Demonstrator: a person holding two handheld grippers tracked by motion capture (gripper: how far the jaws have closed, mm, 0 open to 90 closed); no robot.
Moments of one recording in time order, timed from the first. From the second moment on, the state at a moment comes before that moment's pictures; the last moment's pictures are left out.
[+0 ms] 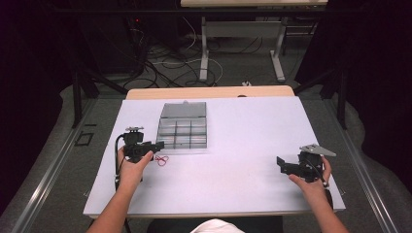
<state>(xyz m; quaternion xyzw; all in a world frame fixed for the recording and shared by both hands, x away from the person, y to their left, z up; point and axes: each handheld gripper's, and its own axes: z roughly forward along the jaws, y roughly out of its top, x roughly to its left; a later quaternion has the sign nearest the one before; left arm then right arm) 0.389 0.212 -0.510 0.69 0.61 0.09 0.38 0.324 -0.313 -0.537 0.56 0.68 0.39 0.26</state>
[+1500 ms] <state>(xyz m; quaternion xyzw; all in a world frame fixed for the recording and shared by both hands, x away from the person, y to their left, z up) 0.397 0.224 -0.542 0.70 0.64 0.03 0.31 0.325 -0.314 -0.540 0.56 0.69 0.39 0.26</state>
